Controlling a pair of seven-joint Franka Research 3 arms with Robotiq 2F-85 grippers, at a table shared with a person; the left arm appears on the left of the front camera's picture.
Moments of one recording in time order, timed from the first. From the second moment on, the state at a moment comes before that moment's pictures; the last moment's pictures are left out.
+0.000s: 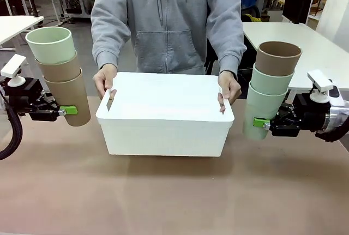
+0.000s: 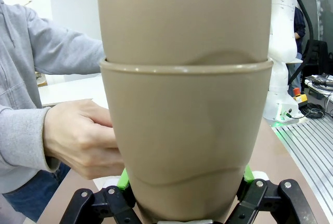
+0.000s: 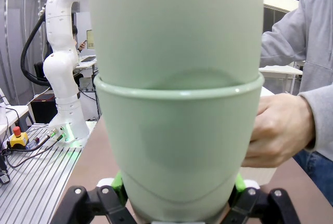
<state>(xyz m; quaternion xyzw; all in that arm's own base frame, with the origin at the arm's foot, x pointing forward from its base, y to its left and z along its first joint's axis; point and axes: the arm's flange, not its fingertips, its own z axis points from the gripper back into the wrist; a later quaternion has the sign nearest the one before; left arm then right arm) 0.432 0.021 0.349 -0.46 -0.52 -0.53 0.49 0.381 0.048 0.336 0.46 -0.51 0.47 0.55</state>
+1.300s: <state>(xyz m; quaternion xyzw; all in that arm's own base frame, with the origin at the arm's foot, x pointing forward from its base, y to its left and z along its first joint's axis) 0.432 0.021 0.349 -0.46 -0.52 -0.53 0.49 0.381 0.048 0.336 0.46 -0.51 0.47 0.55</state>
